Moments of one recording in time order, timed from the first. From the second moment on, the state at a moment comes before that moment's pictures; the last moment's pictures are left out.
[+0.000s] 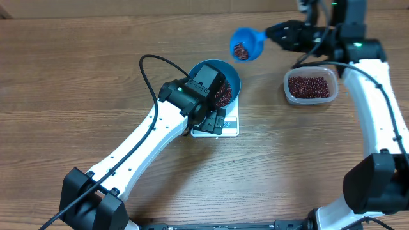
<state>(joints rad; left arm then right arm) -0.62 1.68 1.43 -1.08 -0.06 -0.41 -0.05 1.77 1.64 -0.57 -0.84 0.28</state>
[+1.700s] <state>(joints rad) -0.62 1.68 1.43 -1.08 -0.06 -0.41 0.04 1.63 1.64 -0.94 0.05 -0.18</state>
